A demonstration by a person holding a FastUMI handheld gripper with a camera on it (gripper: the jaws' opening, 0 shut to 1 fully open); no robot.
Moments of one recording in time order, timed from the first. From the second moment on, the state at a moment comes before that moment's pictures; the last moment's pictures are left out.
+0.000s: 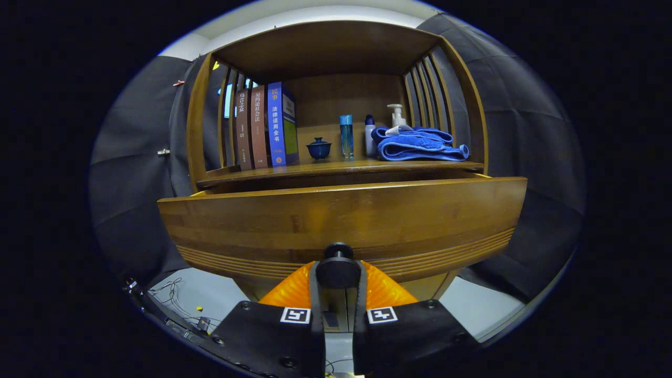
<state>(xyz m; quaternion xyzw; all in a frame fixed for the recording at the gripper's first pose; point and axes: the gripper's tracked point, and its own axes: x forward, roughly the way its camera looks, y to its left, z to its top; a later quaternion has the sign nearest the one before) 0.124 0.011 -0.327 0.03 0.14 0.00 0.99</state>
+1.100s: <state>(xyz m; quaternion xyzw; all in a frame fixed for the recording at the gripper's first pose) 0.054 0.021 -0.291 0.02 0.13 0.02 0.99</state>
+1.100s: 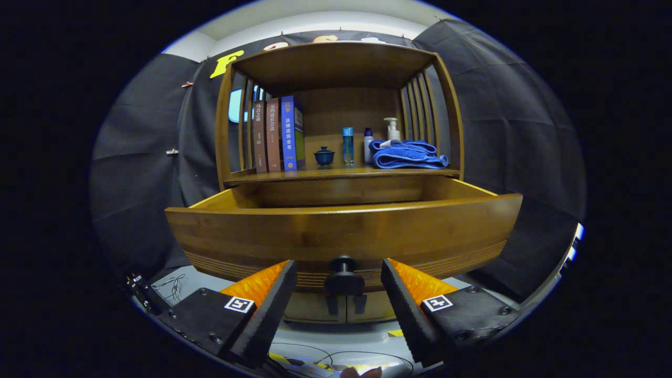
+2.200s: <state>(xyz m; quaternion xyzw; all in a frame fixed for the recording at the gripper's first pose) 0.211 0.026 -0.257 0.04 0.45 0.05 0.89</state>
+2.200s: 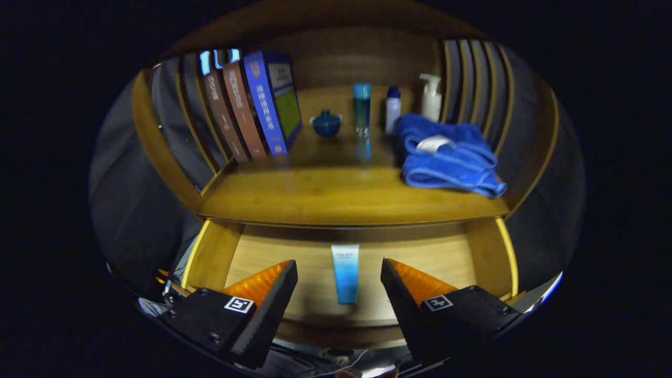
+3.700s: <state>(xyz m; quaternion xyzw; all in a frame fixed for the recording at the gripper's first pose) 0.179 -0.007 -0.279 0.03 0.56 0.02 0.83</state>
